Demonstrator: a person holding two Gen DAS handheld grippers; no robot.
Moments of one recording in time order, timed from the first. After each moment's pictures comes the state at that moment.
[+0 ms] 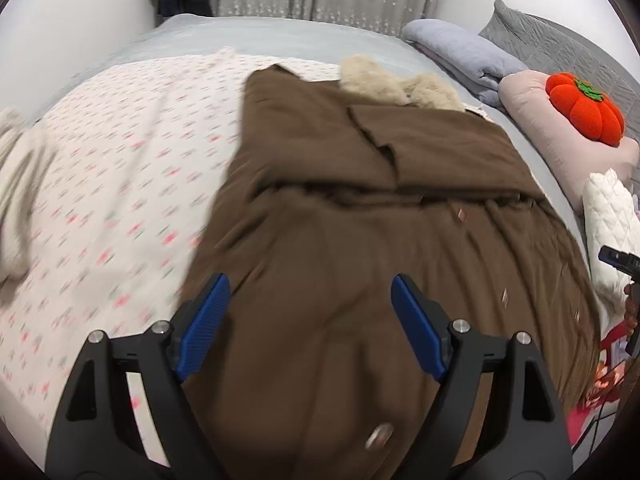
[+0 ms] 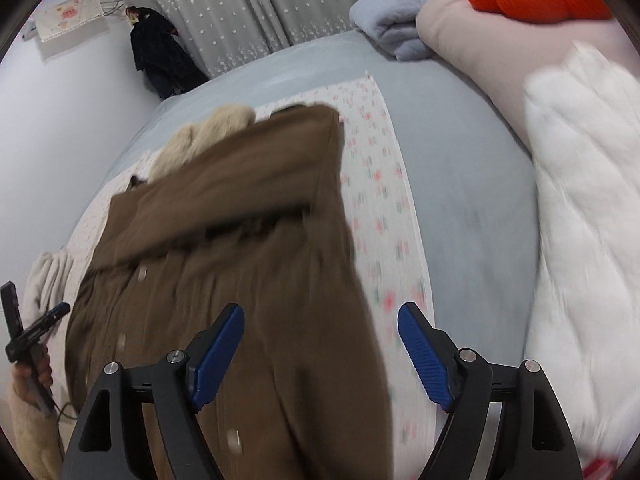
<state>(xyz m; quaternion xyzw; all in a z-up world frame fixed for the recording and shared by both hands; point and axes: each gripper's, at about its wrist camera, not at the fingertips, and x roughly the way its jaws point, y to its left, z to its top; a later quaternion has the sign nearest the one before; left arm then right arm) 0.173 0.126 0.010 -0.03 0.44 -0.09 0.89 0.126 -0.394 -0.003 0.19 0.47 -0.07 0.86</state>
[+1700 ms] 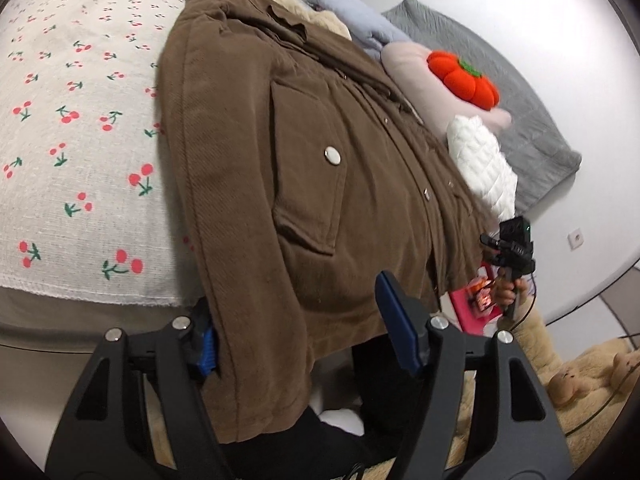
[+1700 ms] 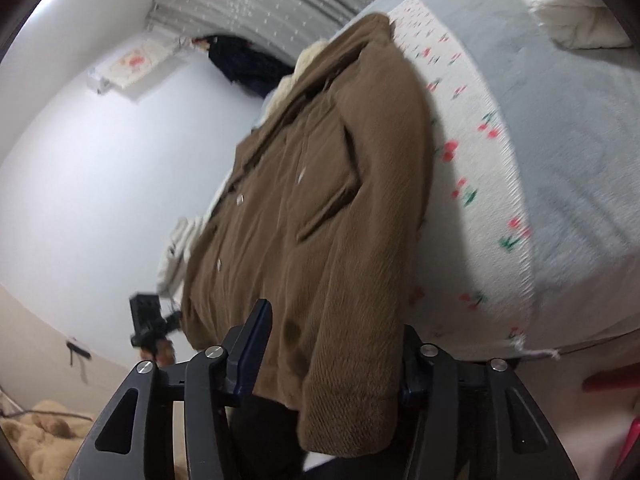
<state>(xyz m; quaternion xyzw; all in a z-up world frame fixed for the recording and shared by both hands) 0.055 0.177 -0.068 -0.16 0.49 -0.34 0.79 -0.037 -0.361 -0.099 0.37 0.42 0.16 0.81</state>
